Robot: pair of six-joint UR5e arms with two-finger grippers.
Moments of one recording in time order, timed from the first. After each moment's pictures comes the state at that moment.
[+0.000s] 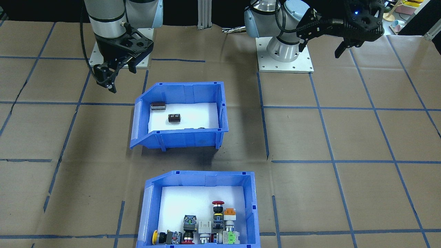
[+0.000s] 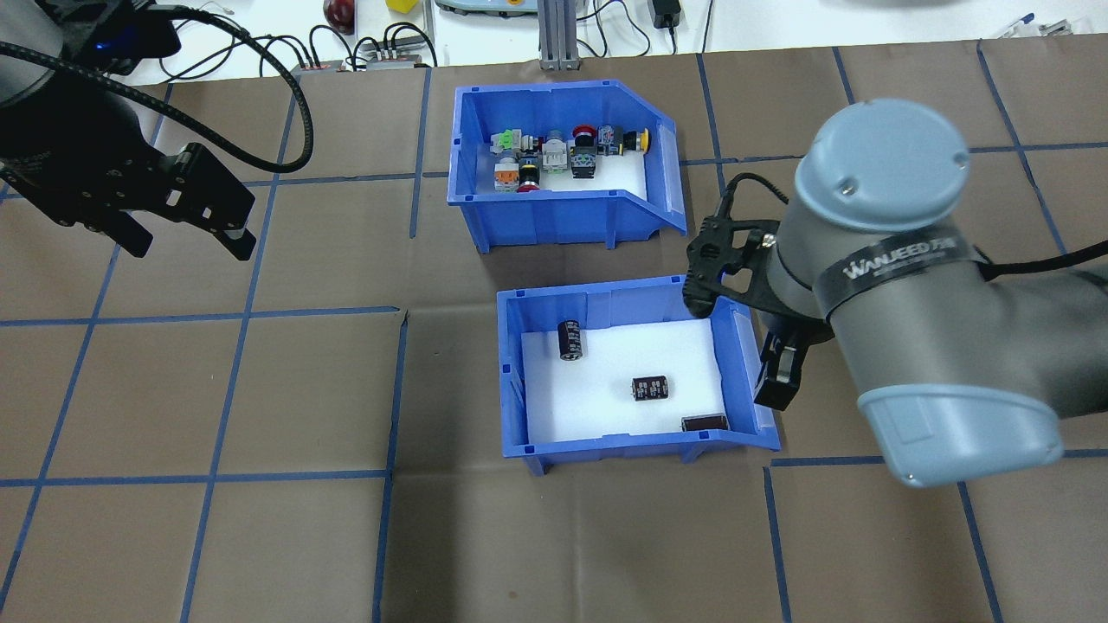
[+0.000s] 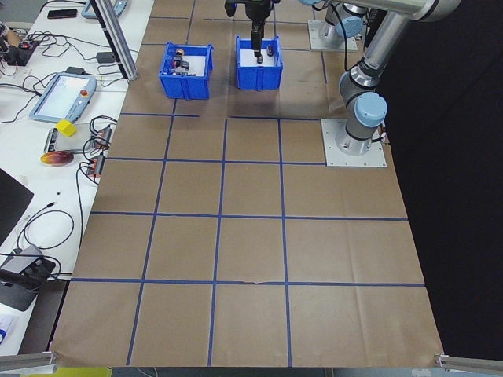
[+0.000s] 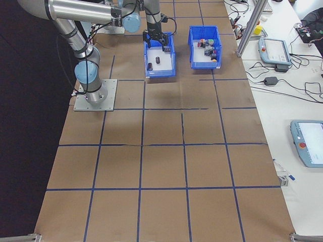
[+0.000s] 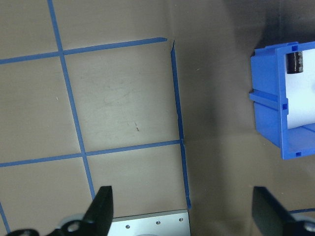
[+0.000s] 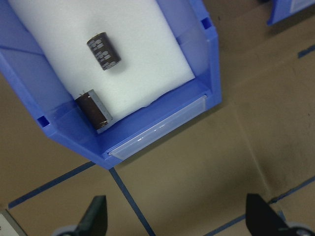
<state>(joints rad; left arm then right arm) -1.44 -1.44 -1.51 -1.84 1.53 0.25 1.65 -1.76 1.95 -1.84 -1.67 -0.97</state>
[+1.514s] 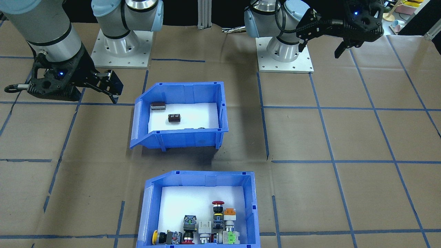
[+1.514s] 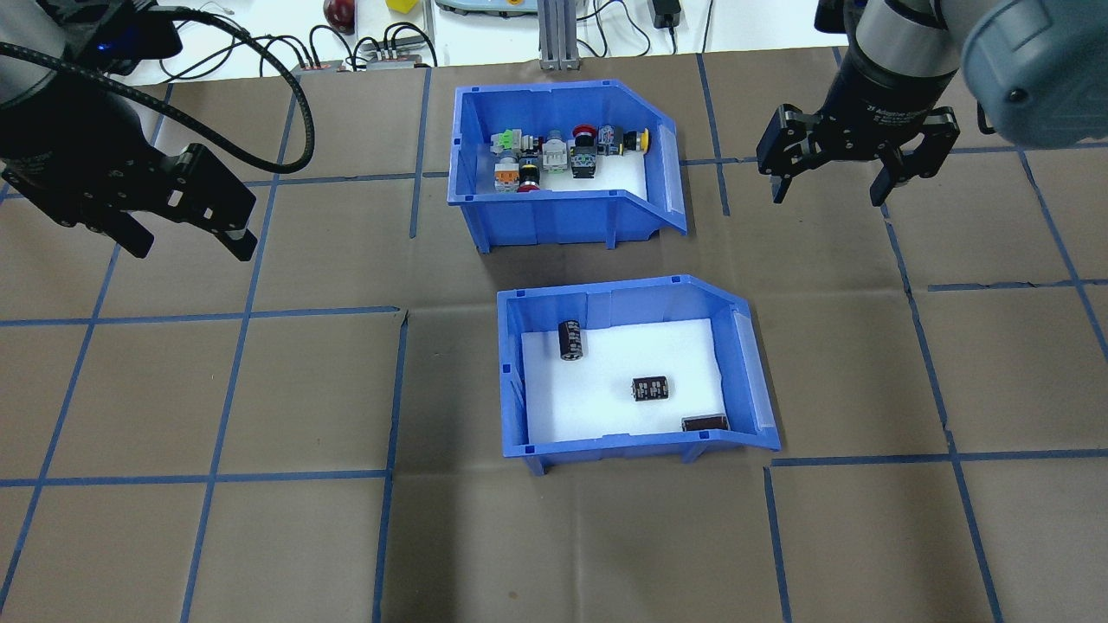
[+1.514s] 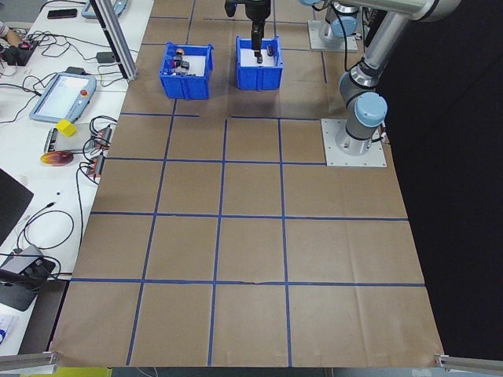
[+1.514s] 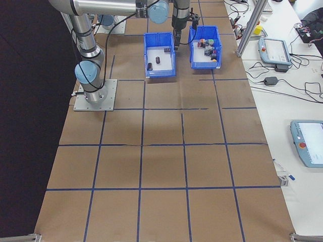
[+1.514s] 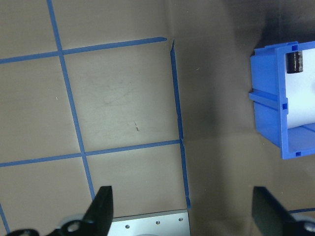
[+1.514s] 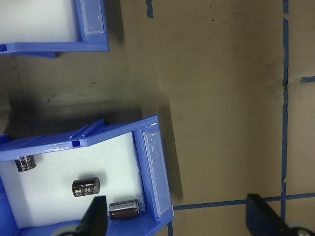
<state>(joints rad) -1.44 -1.44 -1.51 -1.84 1.53 0.25 1.54 -1.52 1.56 -1.58 -1.57 0.06</state>
